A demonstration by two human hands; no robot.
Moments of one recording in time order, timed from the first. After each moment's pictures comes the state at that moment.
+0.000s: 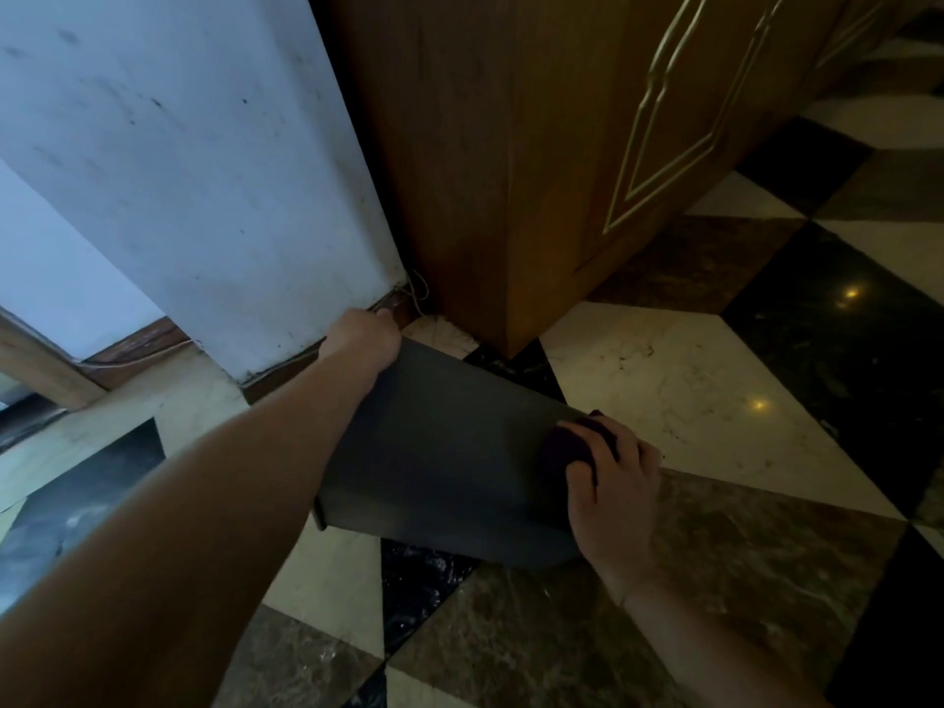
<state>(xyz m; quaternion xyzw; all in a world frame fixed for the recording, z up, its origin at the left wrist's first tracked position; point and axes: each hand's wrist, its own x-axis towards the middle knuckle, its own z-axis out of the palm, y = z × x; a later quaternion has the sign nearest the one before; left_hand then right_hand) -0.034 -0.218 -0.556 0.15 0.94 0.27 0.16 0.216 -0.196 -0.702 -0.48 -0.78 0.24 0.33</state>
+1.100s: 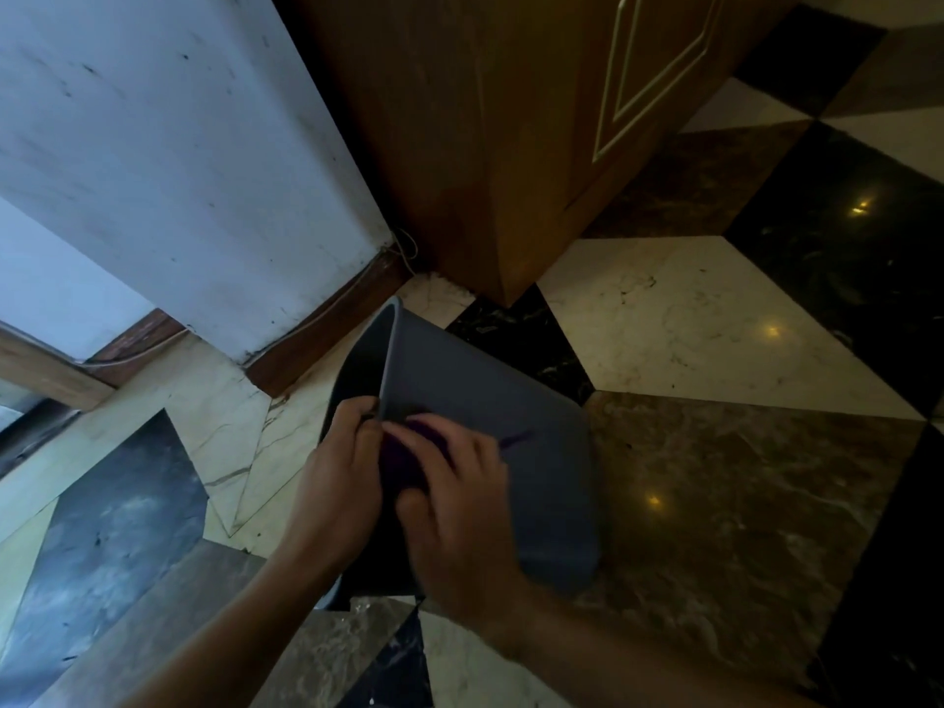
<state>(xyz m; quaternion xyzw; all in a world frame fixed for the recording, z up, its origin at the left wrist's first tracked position) 0.053 -0.366 -0.589 0.35 0.86 0.34 0.19 0.155 -0.323 -0.661 -0.33 -0.78 0.39 0.35</state>
